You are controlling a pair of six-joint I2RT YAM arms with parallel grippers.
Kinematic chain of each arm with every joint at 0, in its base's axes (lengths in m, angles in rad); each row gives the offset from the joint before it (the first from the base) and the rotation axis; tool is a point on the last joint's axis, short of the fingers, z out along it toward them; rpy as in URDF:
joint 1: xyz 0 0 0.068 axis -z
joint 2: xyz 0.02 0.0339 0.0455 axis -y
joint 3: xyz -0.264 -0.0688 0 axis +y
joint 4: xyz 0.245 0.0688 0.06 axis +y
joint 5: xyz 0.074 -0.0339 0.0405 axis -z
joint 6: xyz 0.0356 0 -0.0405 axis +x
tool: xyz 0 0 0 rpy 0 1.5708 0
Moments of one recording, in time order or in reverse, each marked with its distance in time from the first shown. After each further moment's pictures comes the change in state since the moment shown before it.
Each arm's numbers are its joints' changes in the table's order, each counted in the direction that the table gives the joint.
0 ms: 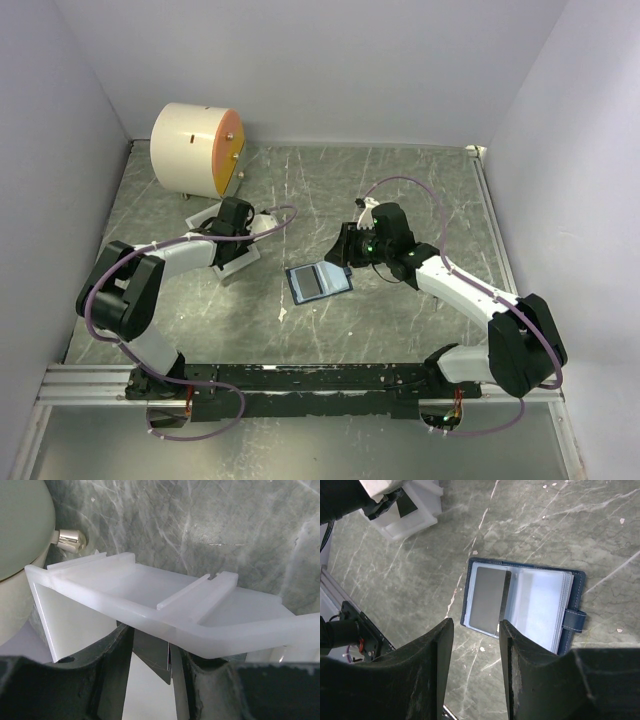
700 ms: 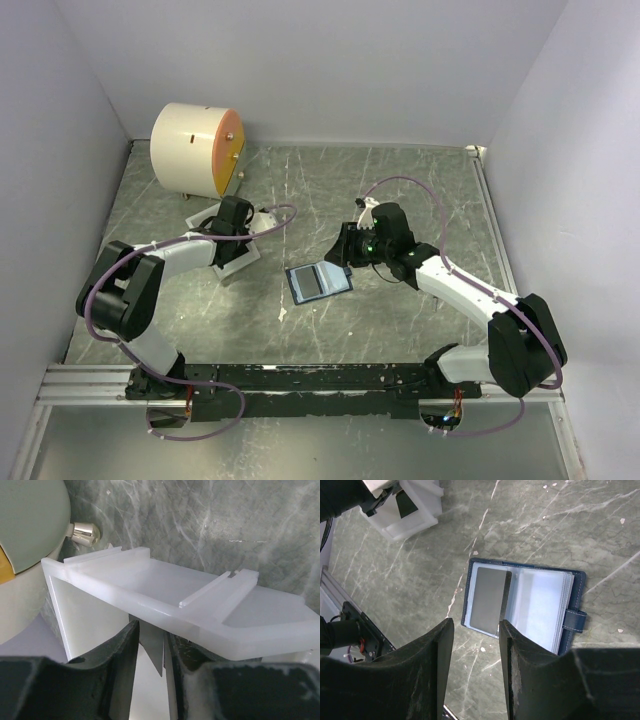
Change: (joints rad) left arm 0.002 0.000 -0.005 -0.010 -0.050 0.012; right arm 0.000 -0.001 0.000 -0.003 0.000 0.005
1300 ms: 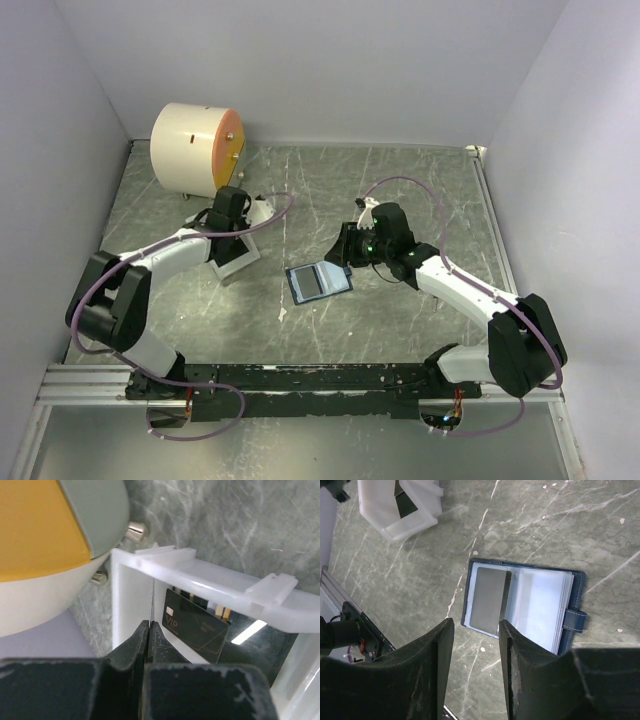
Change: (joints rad) left arm 0.001 0.066 -0.048 0.048 -0.050 -0.024; right arm 0.000 0.000 0.000 0.001 0.000 0.000
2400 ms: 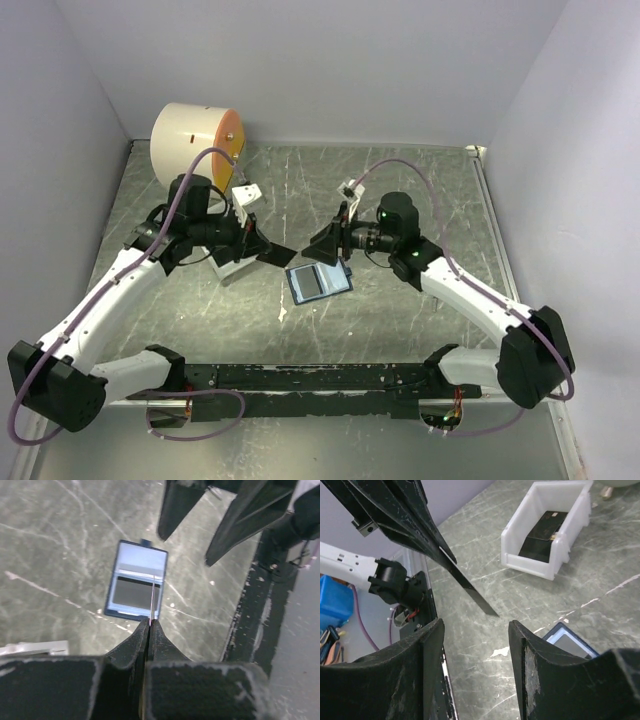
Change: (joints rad) left arm 0.002 0.453 -0.167 0.446 1.052 -0.565; right arm -0.029 0.088 -0.044 -0.282 -0.404 -0.132
